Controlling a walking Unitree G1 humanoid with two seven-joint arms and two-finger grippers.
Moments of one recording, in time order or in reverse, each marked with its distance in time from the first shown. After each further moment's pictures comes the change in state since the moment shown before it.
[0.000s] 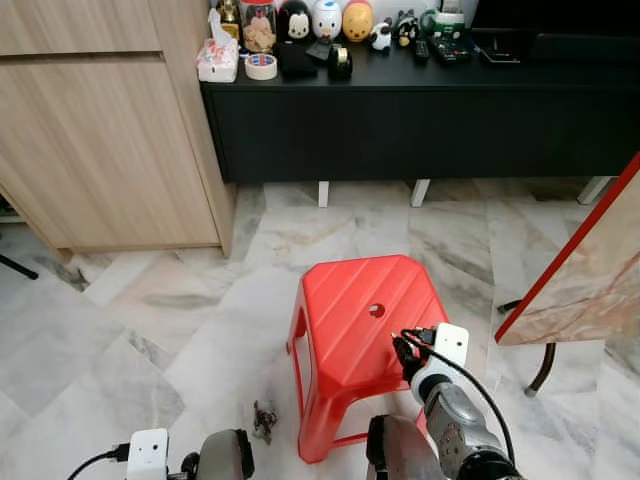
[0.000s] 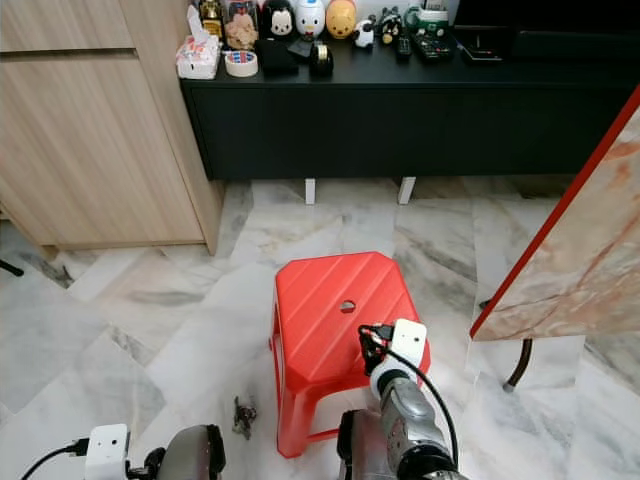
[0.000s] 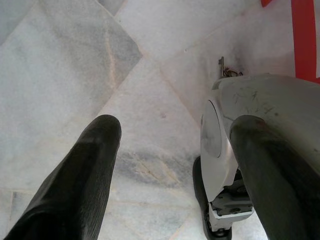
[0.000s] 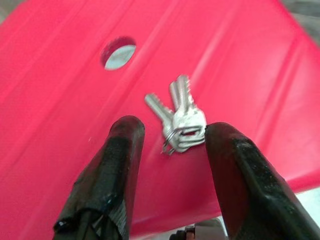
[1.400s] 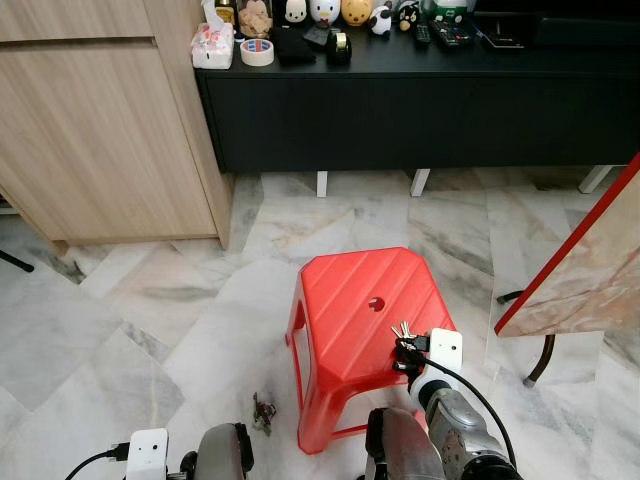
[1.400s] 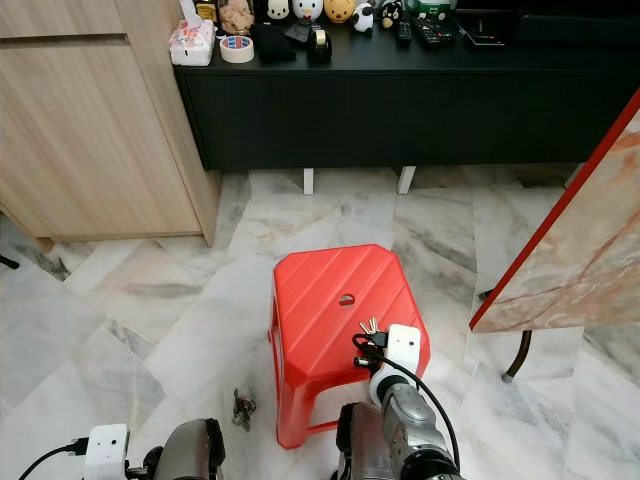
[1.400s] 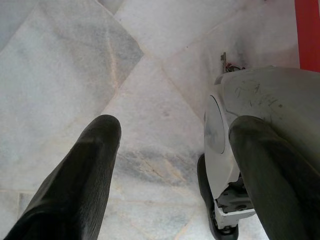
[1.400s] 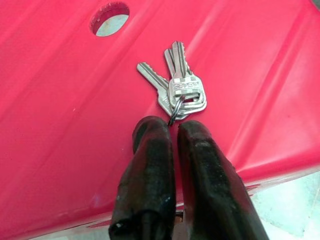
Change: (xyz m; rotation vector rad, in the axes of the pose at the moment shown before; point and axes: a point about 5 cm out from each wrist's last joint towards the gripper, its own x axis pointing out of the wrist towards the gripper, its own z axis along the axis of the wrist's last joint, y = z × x) left arm -0.001 0.000 0.000 0.021 -0.019 0.003; right arm -0.002 -0.004 -0.005 -0.054 0.019 0.002
